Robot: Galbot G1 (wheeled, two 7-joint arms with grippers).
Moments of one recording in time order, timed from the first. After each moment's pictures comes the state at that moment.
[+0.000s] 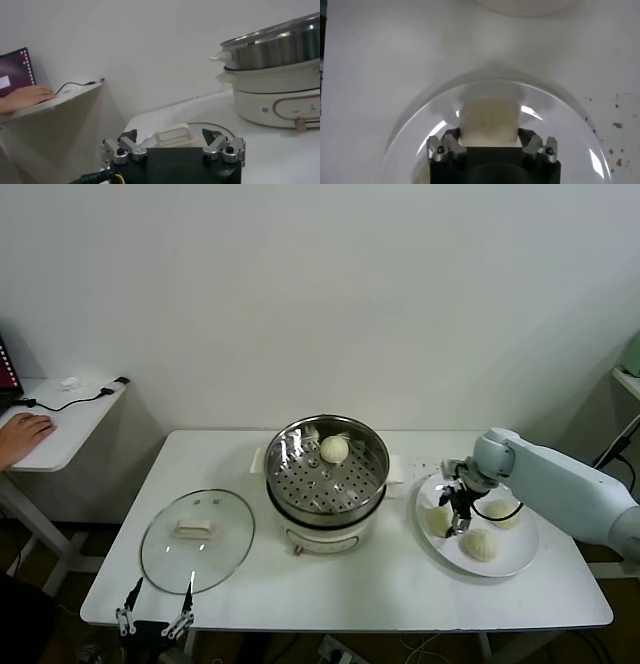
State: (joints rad) left arm 1.82 -1.56 -0.77 -1.93 0.13 -0.26 0.08; right arm 0.08 0.83 -1.01 0.99 0.11 -0.23 -1.09
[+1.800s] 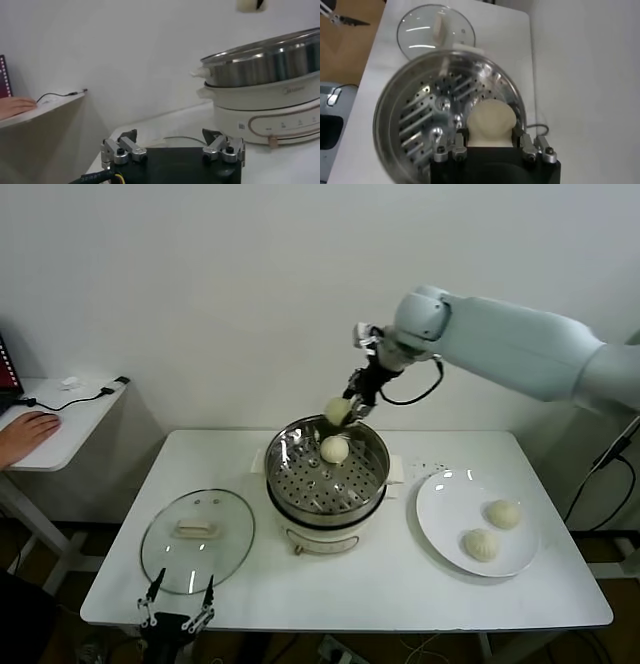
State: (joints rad) left arm 1.82 -1.57 -0.71 -1.98 0.15 -0.25 0.10; right arm 0.73 1.22 -1.46 1.05 0.84 -0.38 -0.95
